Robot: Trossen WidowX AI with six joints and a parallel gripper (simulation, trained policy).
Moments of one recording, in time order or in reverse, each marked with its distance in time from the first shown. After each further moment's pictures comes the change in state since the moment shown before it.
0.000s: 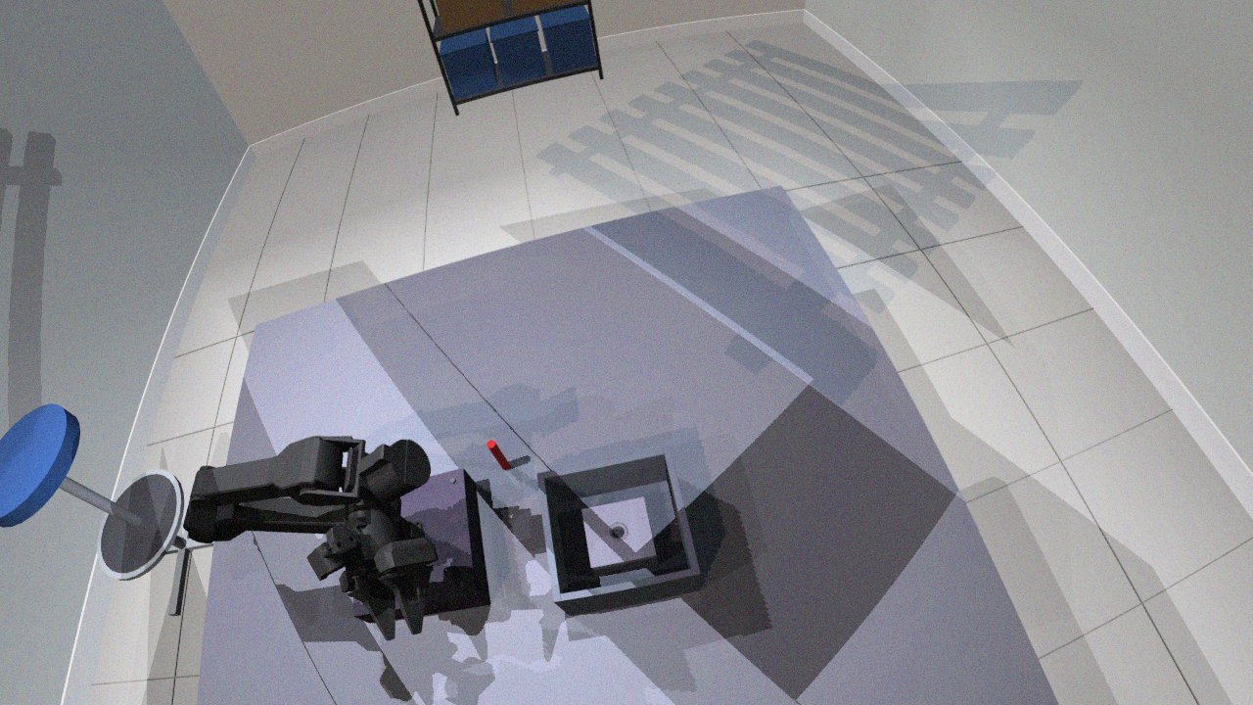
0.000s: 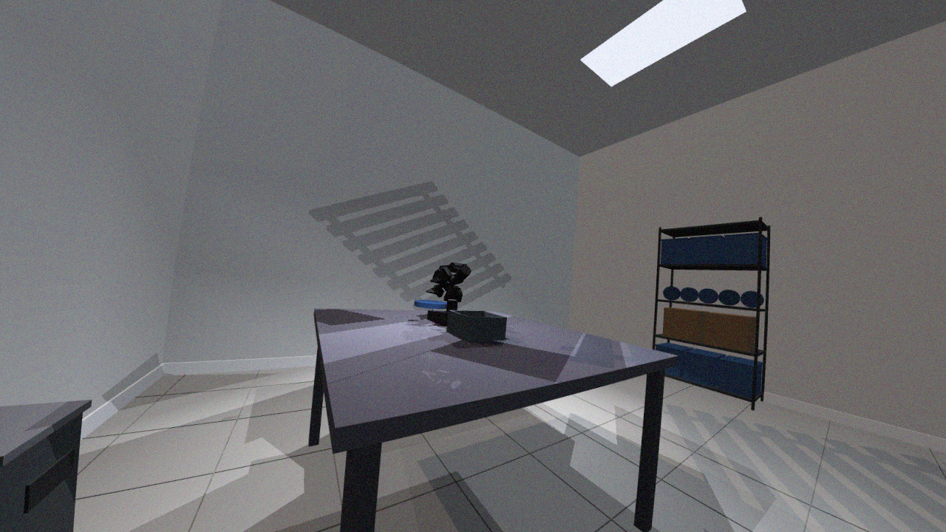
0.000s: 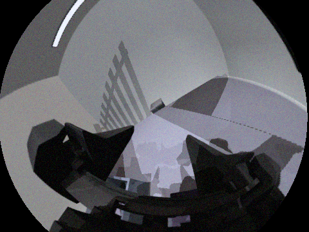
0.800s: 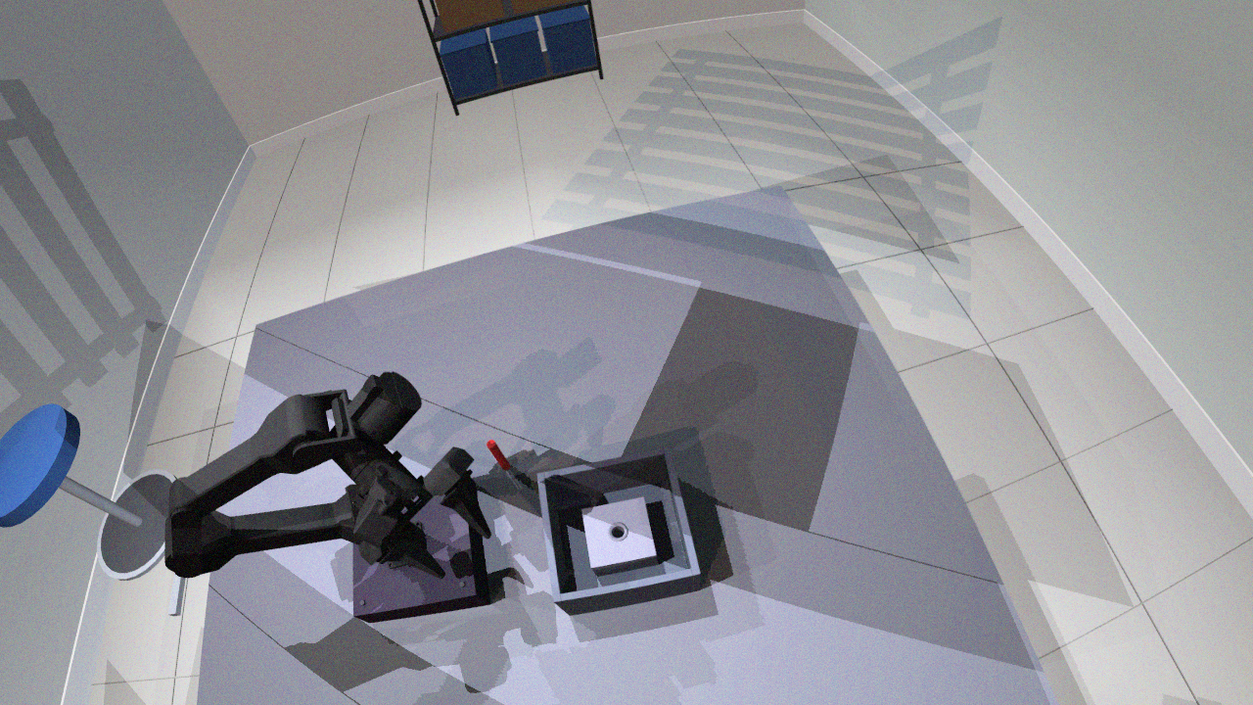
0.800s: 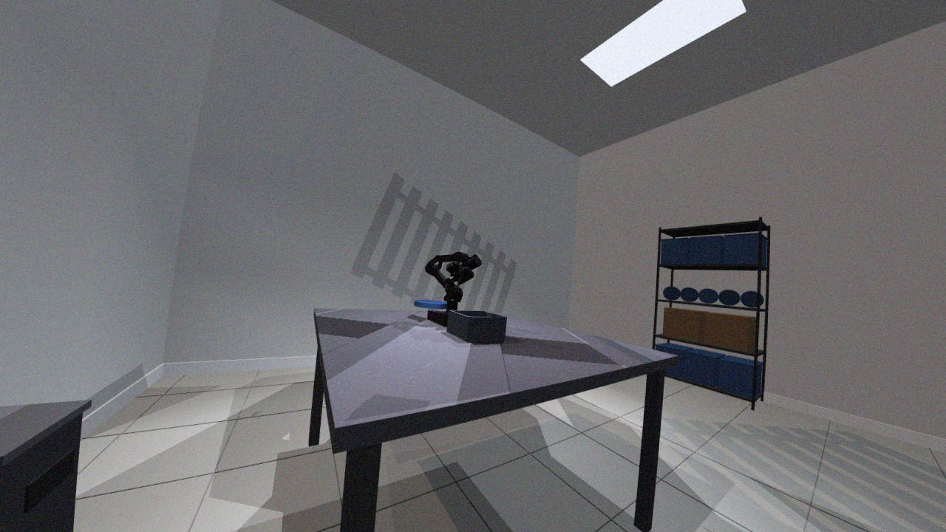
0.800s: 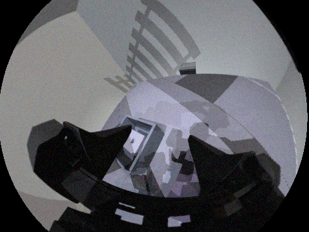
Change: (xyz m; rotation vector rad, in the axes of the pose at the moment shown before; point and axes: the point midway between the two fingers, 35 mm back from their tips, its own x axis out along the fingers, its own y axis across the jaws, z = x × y) arm -0.067 0.057 -0.064 -0.405 0.589 0.195
